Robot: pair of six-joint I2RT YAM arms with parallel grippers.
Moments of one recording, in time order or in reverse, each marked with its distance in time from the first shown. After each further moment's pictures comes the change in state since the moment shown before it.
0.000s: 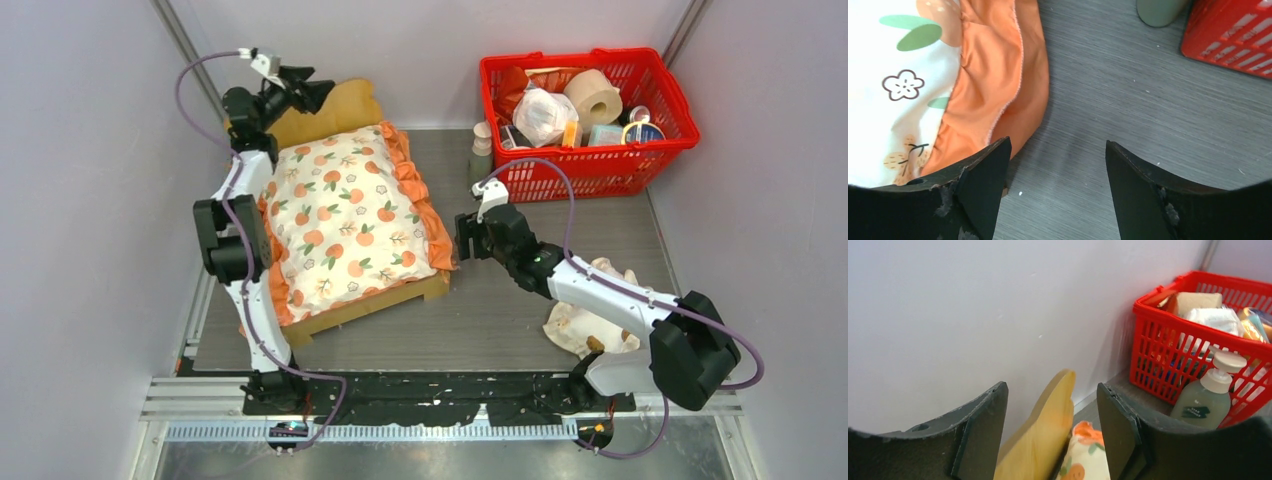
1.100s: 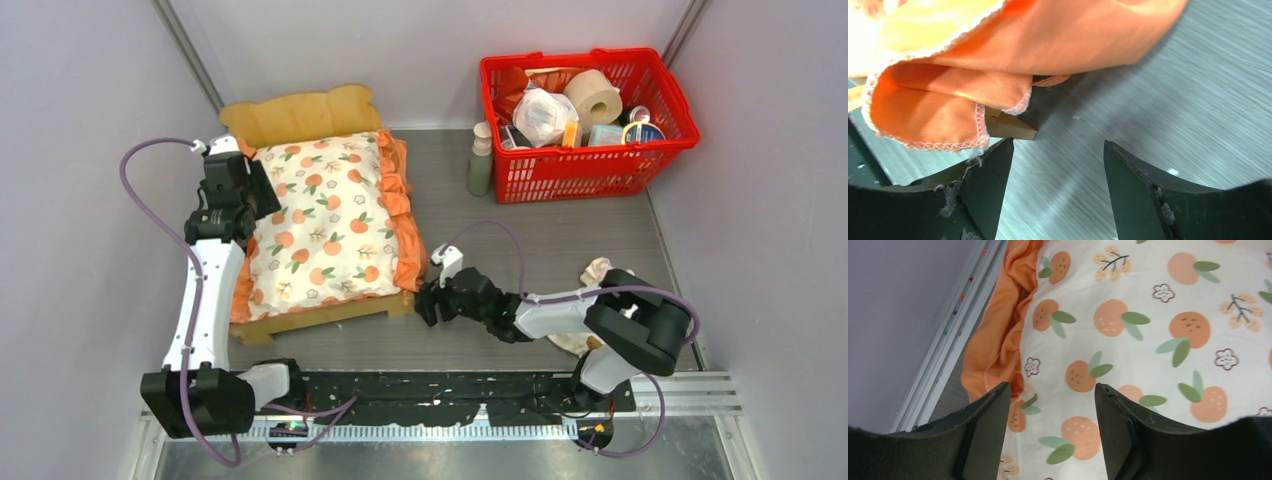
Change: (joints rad) left arm -0.027 -1.059 -0.681 -1.447 -1.139 0.066; right arm 0.280 0.202 -0.320 0.522 -0.148 0.132
